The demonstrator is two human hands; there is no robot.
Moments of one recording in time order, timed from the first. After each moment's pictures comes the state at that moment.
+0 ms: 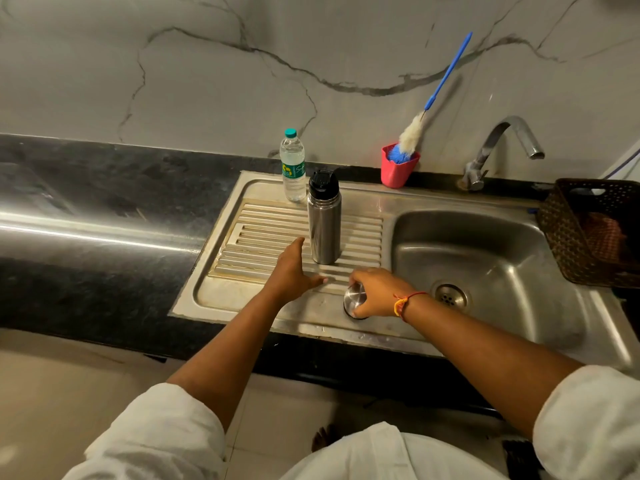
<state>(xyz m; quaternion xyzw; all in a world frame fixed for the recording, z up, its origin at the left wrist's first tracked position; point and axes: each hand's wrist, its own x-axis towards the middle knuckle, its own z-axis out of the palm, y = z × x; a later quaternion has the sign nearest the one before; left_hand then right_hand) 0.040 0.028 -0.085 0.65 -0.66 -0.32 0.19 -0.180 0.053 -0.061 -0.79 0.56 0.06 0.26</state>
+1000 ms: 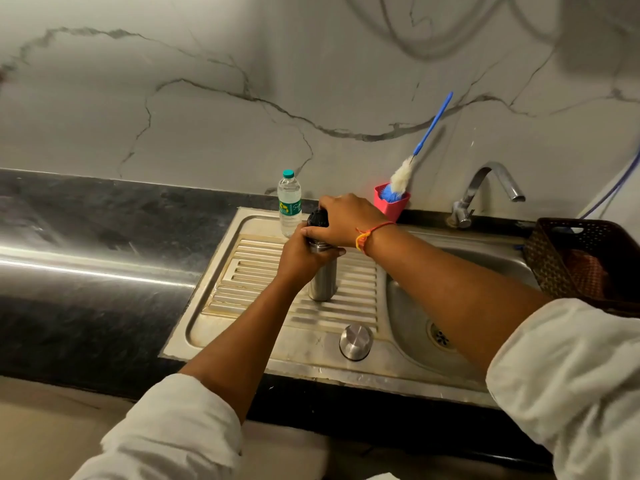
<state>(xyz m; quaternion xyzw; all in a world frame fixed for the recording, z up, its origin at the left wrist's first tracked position) 0.008 -0.026 -0.011 0.57 -0.59 -0.39 0.42 -0.118 -0.053 0.078 -0.82 0.56 -0.07 0.03</state>
